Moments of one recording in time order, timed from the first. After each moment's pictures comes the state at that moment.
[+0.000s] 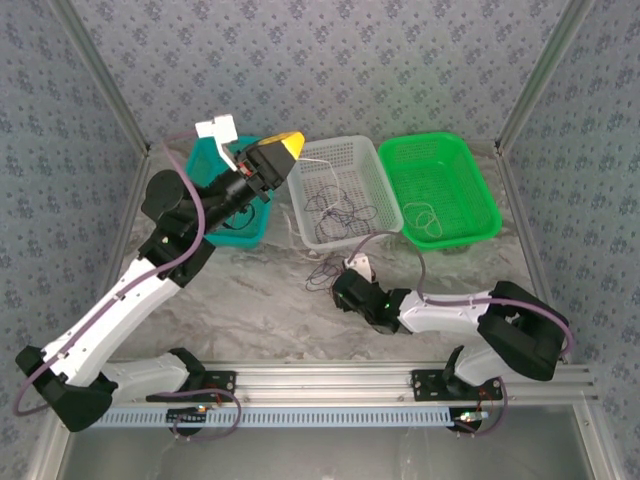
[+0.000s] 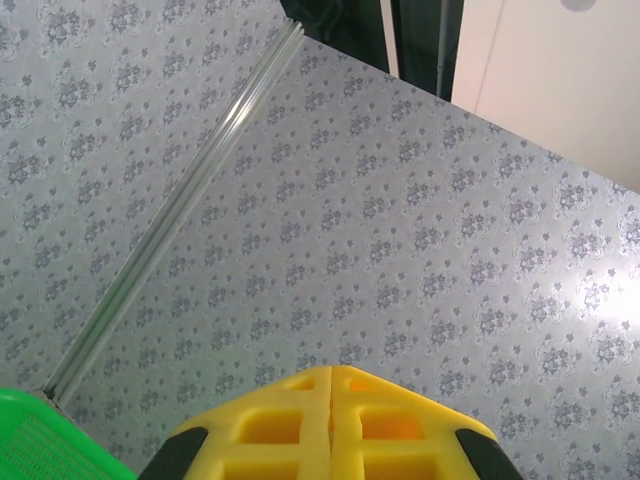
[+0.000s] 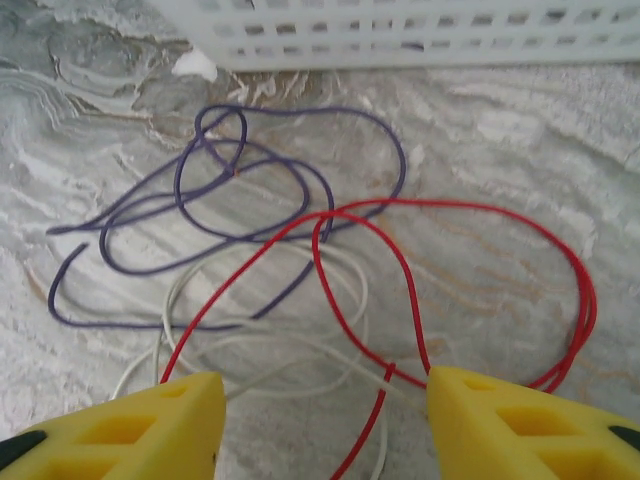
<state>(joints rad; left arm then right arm) -0.71 1.11 1.27 0.30 0.31 -0.79 1.02 1.42 0.56 -0.03 0.45 0.62</state>
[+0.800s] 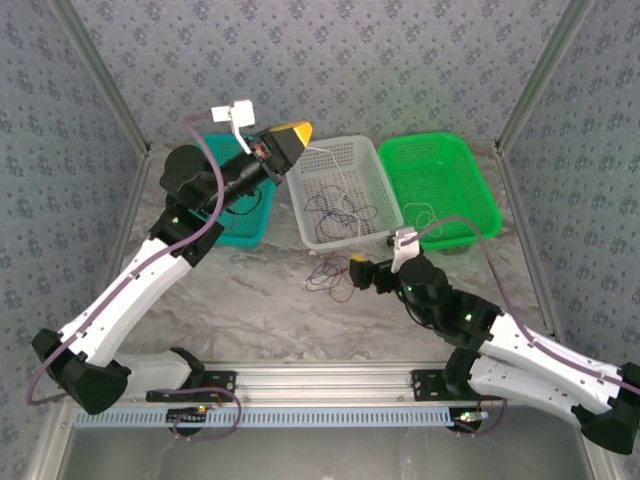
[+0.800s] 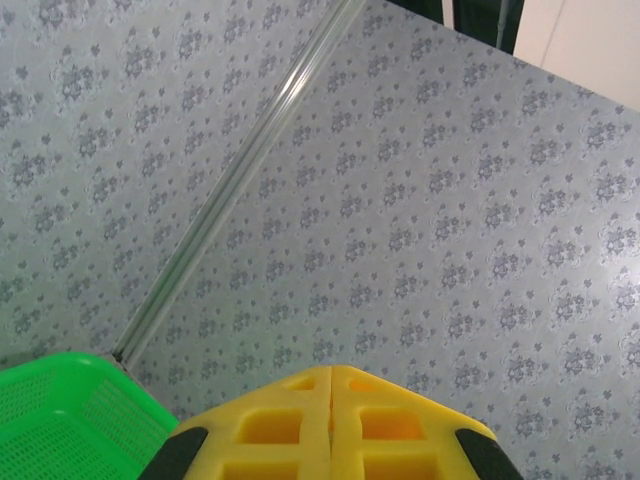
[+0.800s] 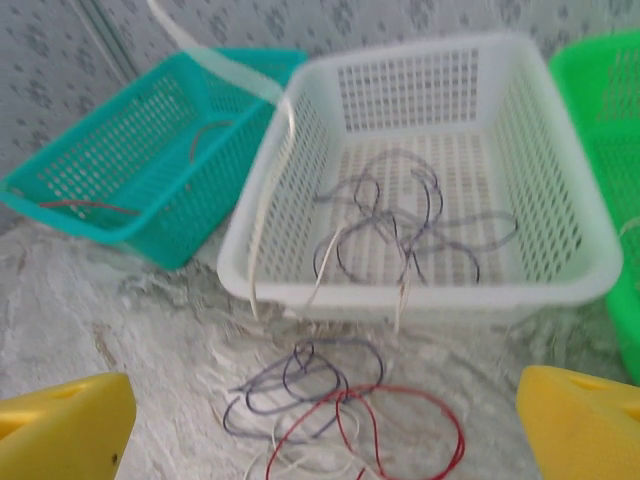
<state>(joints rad) -0.65 1.24 1.35 0.22 0.36 -0.75 0.96 0.75 0.67 -0.30 0.45 0.39</state>
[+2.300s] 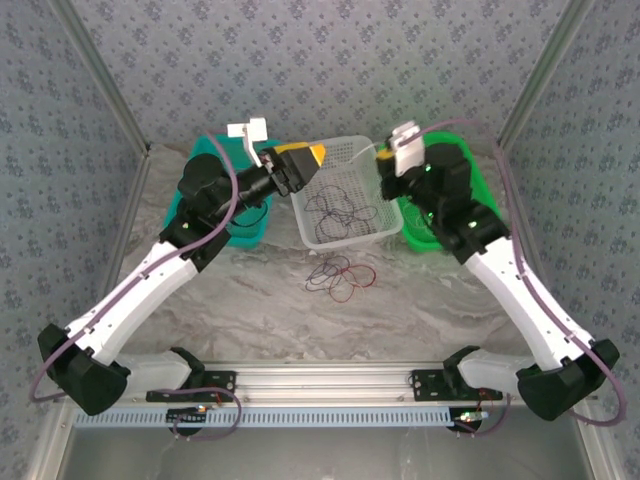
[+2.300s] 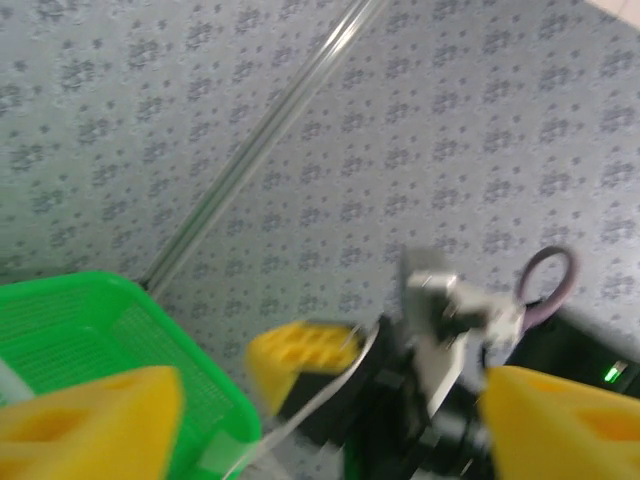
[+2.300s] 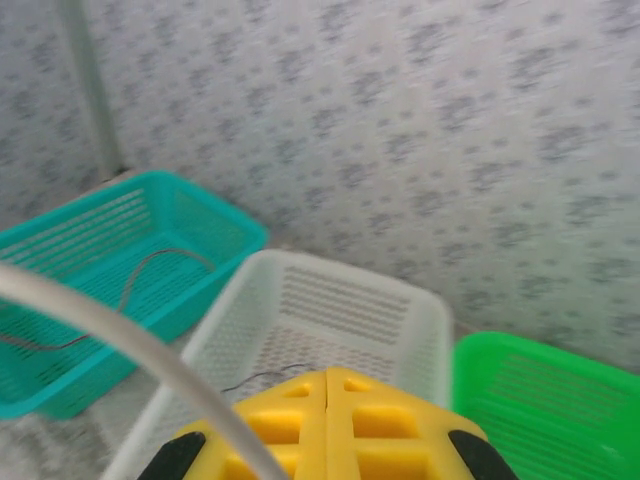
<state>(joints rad) -0.65 1.22 1.24 0.17 0.33 -0.77 0.47 1.20 1.36 -0.38 0.04 -0.12</state>
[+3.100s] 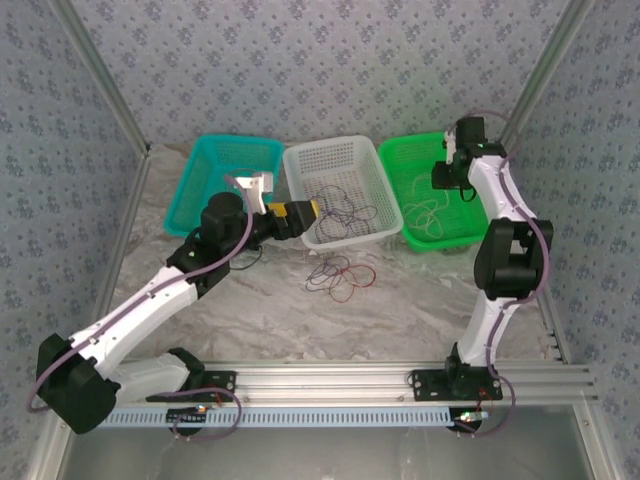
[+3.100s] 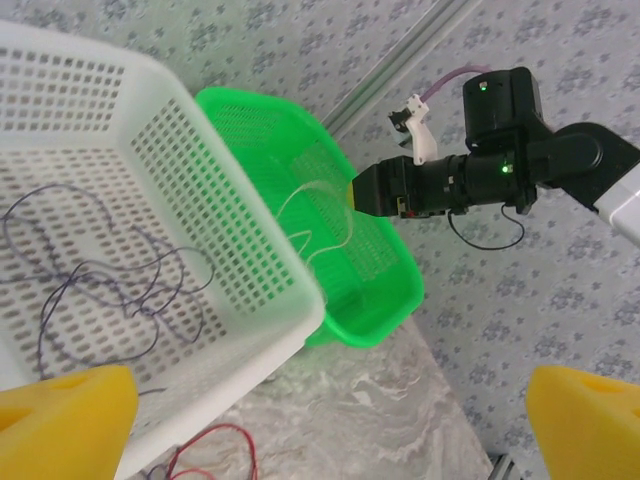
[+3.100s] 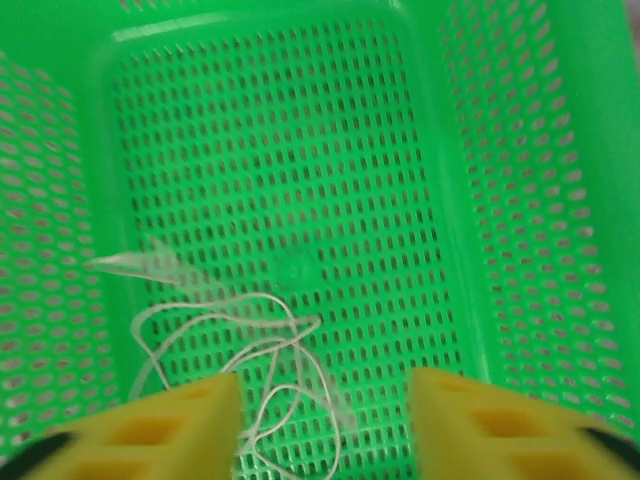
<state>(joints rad) -0.65 1.11 0.89 0.00 0.22 -0.72 -0.04 1.94 1.72 -0.86 0.04 -0.05</state>
